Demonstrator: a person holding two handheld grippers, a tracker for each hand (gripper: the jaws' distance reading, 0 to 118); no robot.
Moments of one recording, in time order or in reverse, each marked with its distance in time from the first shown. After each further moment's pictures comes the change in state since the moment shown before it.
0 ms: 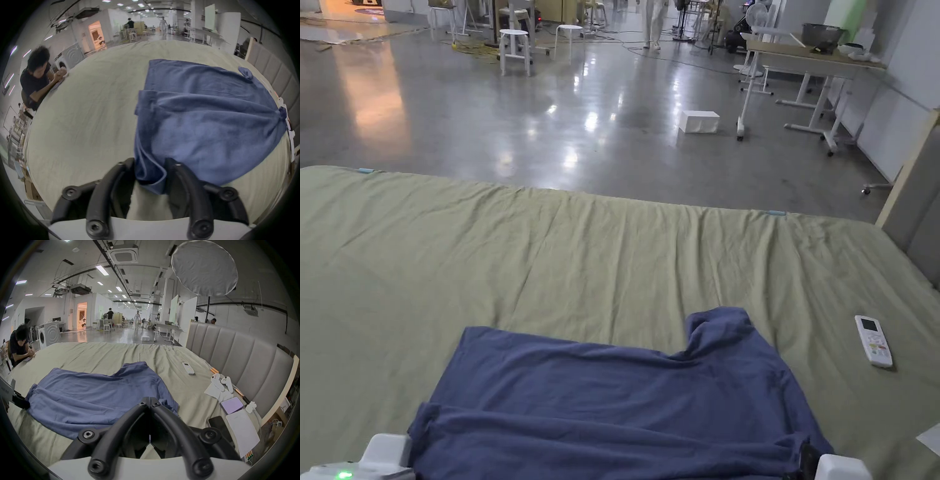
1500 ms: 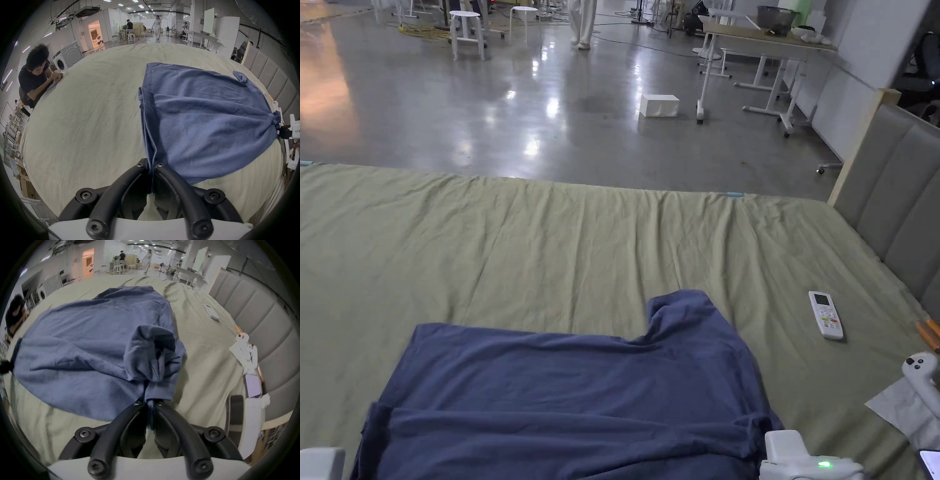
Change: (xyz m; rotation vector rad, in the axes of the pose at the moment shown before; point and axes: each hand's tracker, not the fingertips) left arm 0.006 -0.008 0.045 0.020 -0.035 0.038; right arm 0.052 -0.046 -0.119 -0.611 0.156 0.077
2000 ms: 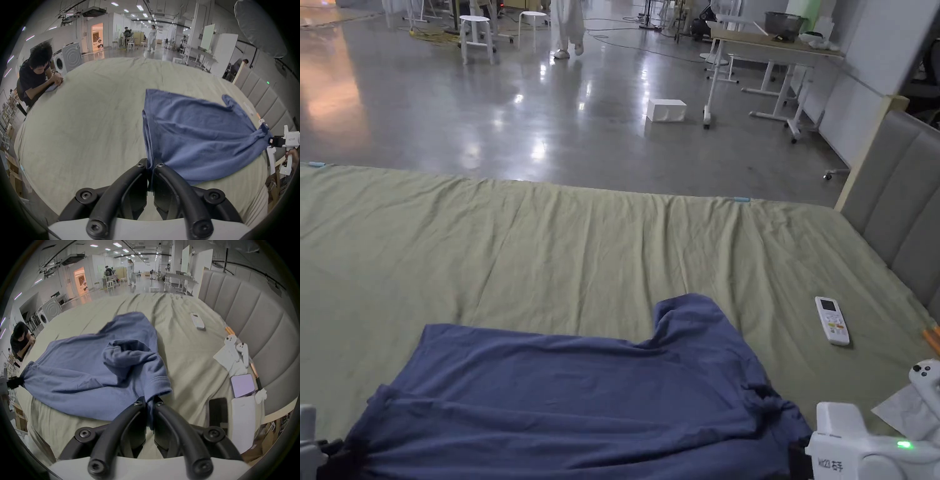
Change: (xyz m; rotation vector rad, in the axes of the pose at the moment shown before) left arm -0.033 0.041 0.058 0.125 -0.114 0.079; right arm 0.031 0.034 0.086 0.106 0.031 -0.070
